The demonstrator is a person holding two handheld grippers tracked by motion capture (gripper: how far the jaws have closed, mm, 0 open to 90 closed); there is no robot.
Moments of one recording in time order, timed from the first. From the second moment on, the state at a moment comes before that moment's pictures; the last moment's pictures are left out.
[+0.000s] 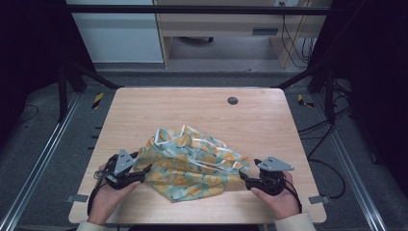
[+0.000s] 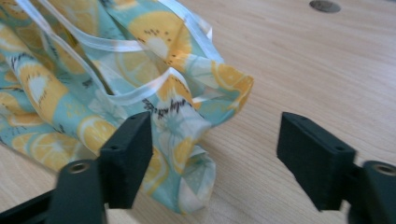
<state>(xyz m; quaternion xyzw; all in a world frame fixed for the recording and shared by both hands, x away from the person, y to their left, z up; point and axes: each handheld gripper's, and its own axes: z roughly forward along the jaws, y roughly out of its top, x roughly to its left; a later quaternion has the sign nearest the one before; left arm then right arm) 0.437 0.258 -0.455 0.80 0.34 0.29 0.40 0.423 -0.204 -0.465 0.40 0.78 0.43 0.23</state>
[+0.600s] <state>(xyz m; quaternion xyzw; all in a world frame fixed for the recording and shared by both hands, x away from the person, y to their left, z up) 0.459 0.165 -0.351 0.82 0.26 0.25 0.45 0.482 -0.173 -0.415 0.36 0.79 0.45 0.20</state>
